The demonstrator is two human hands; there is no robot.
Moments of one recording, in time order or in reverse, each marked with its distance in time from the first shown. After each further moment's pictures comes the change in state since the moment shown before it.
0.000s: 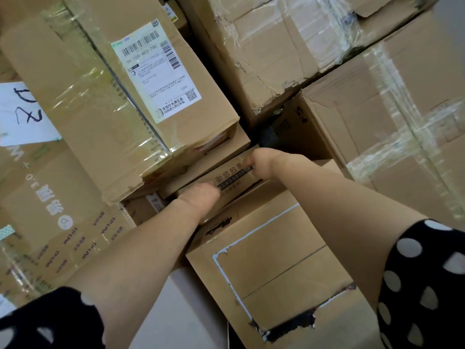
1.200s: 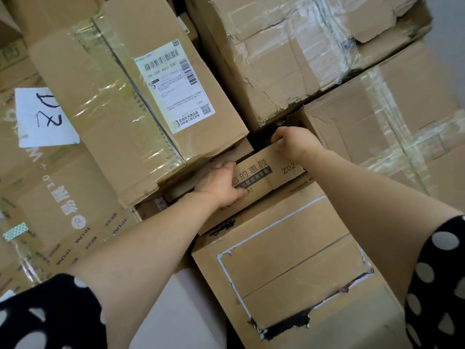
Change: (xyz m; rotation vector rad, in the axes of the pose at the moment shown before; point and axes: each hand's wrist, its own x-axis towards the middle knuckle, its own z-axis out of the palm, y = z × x) left_hand 0.000 0.004 -0.033 -0.719 0.248 -0.111; right_hand -0.010 0.029 -0.051 0.085 0.404 0.123
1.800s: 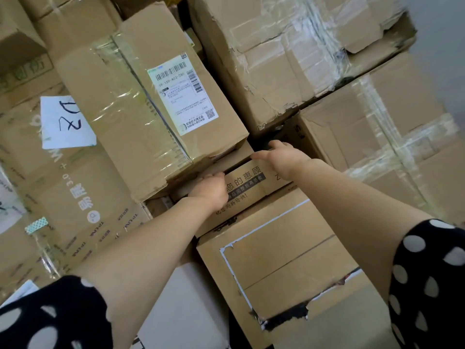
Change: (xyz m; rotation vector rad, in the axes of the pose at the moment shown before) left_hand -0.025 -0.008 -0.006 0.100 -0.045 -0.124; right_hand -0.026 -0.012 0.012 -0.370 -0.240 -0.163
